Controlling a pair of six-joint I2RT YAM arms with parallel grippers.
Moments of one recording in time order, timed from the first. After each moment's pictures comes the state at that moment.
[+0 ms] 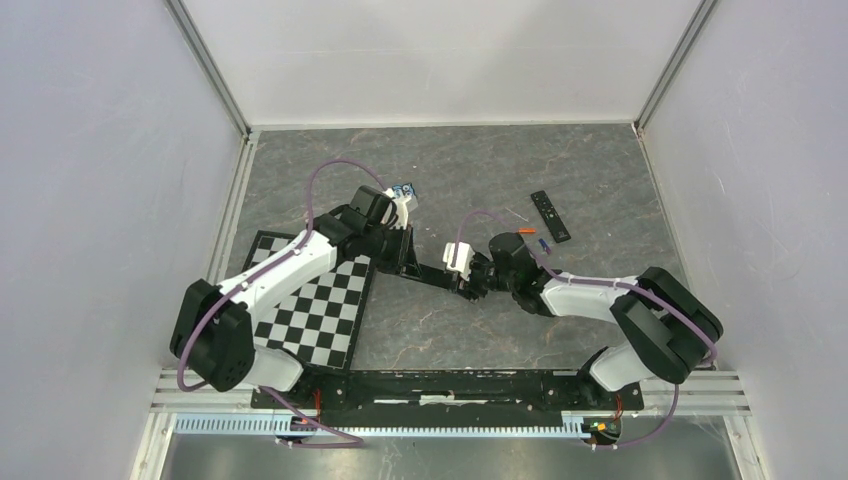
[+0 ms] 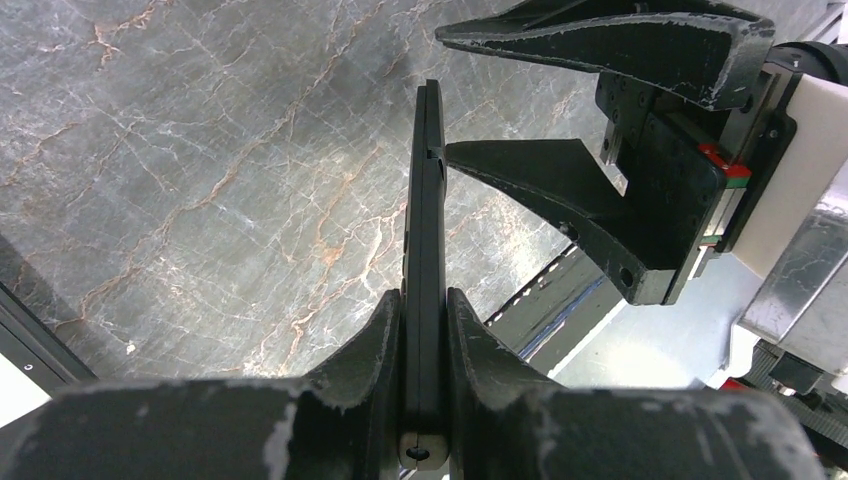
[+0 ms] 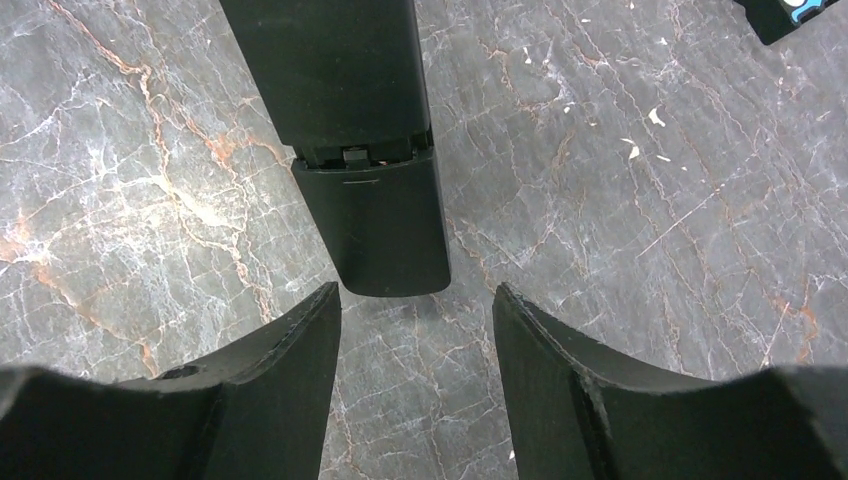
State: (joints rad) left arm -0.58 1.40 1.00 -0.56 0.45 -0.40; right arm 0.72 1.47 0.53 0.38 -0.40 -0.50
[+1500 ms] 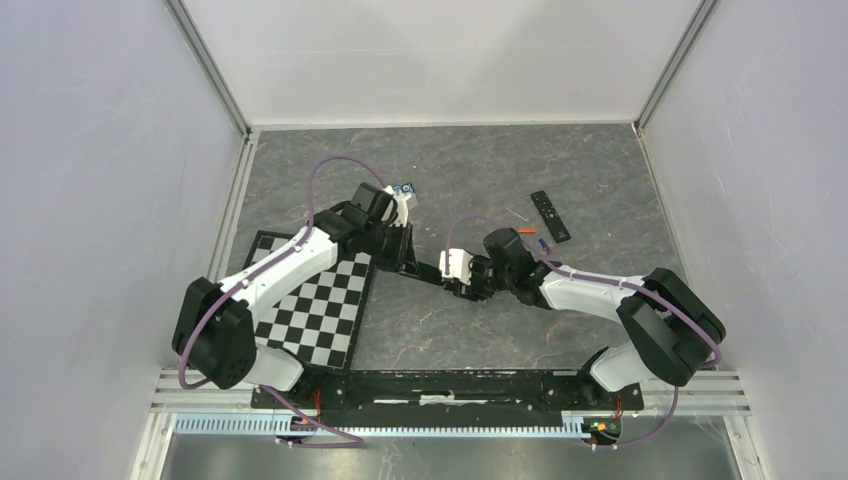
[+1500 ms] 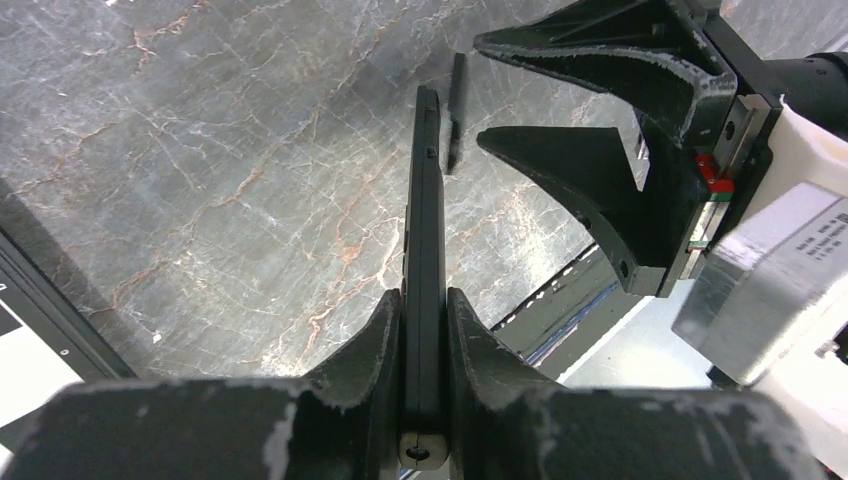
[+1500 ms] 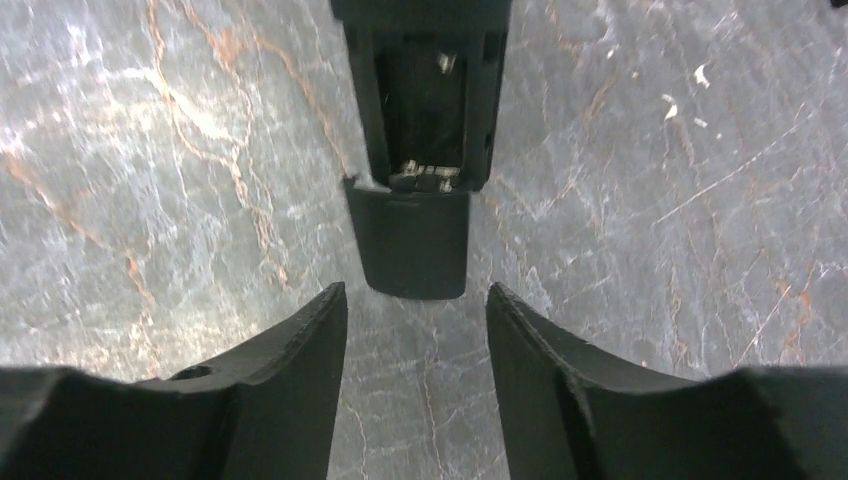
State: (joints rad) left arm -0.58 1.42 1.04 -0.59 0.41 -0.39; right arm 0.72 1.46 0.62 0.12 -0.38 -0.67
